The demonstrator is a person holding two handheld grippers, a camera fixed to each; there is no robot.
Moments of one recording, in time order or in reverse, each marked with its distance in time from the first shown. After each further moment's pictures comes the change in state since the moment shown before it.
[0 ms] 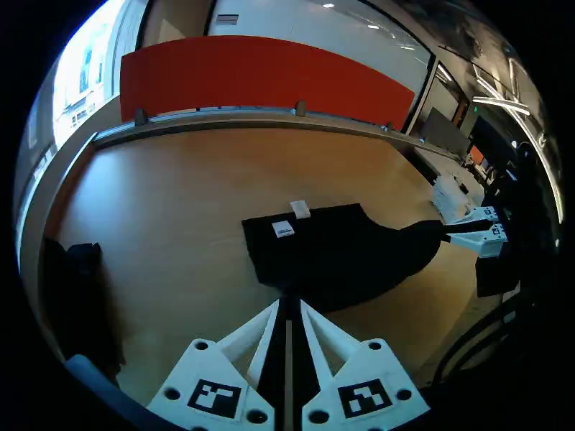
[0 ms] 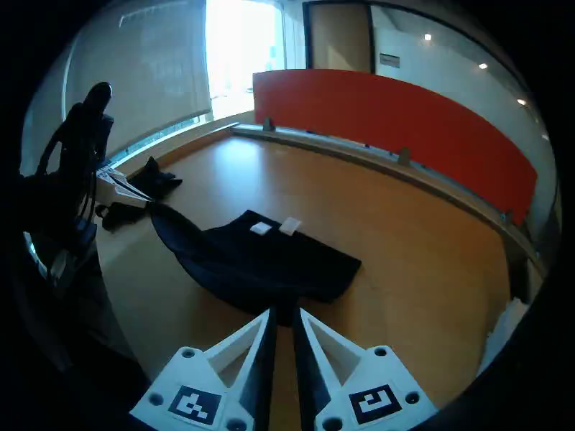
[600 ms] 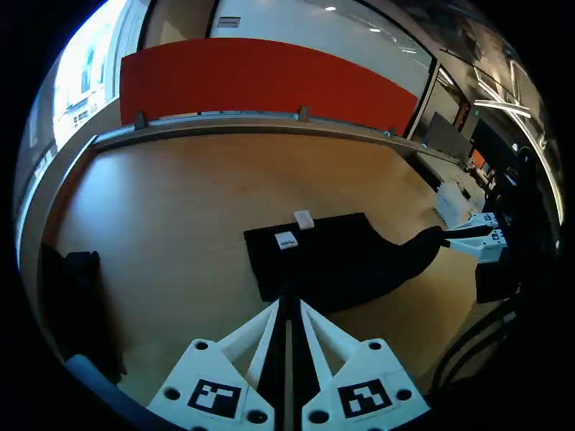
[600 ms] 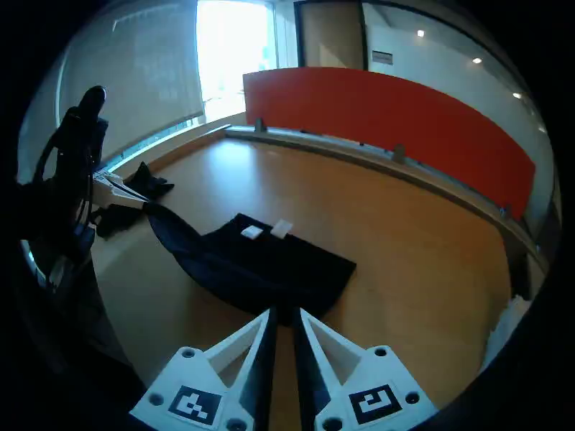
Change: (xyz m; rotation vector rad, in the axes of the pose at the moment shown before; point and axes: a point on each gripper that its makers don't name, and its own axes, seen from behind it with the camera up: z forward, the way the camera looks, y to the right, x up) left arm 0.019 -0.007 0.015 0.004 0.022 -0.007; right arm 0.007 0.015 0.013 -0.019 0.002 0.032
